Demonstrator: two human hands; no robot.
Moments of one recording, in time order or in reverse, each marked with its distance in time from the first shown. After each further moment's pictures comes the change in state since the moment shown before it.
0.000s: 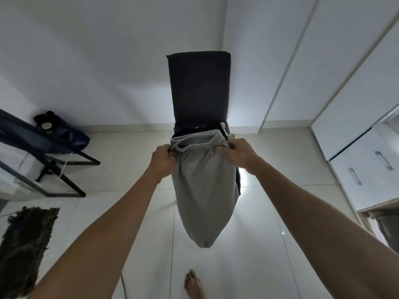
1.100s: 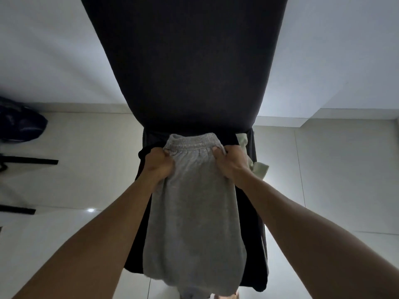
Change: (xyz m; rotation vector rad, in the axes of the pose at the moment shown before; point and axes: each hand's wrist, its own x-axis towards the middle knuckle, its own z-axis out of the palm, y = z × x) left_hand 0.507 -0.121 0.253 0.148 -0.046 -0.389; right_hand 0.530 0.209 0.118 -0.019 -0.069 0.267
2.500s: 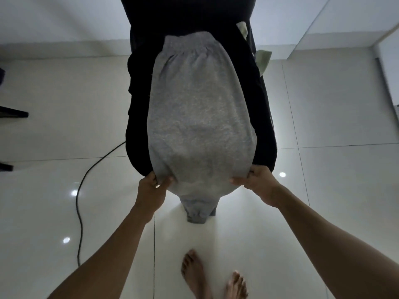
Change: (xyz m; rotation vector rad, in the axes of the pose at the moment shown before) left_hand -0.189 -0.293 0.113 -0.506 -0.107 0.008; right_hand -0.223 0.248 0.106 0.511 -0.233 0.275
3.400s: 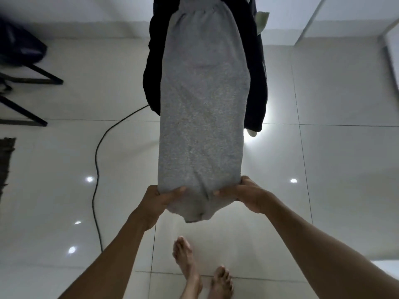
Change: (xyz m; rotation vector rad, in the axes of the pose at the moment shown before) left_hand -0.223 -0.113 -0.008 -0.268 -0.293 -0.140; right_hand -0.146 0.169 0.027 -0.137 -0.362 -0.045
